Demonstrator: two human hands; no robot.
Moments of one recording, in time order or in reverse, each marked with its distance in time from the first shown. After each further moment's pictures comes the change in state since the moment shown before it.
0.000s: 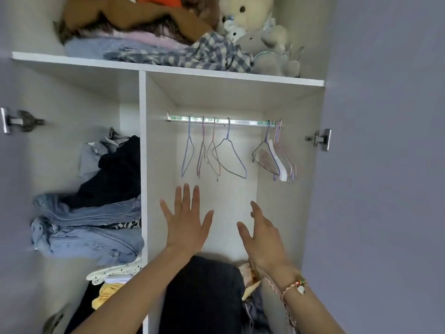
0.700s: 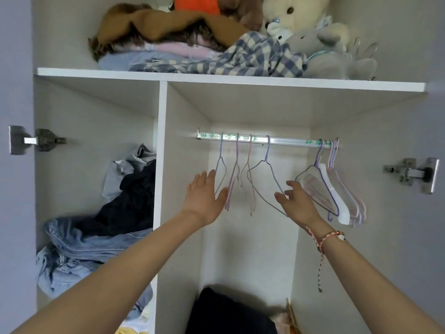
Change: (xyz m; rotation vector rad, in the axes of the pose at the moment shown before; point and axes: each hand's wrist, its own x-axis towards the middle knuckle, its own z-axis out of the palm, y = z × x) left_hand 0.164 -0.032 -0.016 -0.227 -0.078 -0.133; right_hand 0.239 0.018 0.008 0.363 -0.045 0.060
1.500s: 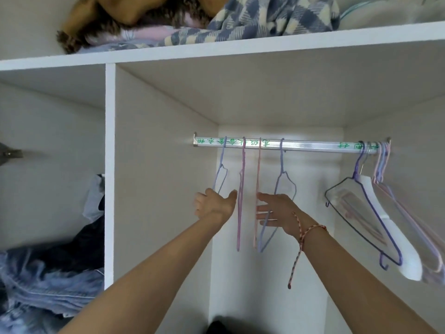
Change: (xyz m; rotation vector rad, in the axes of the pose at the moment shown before) left_hand 0.163 0.007 0.096 -0.377 0.116 -0.581; right_hand 0.160 0.012 0.060 0.551 -0.364 0.298
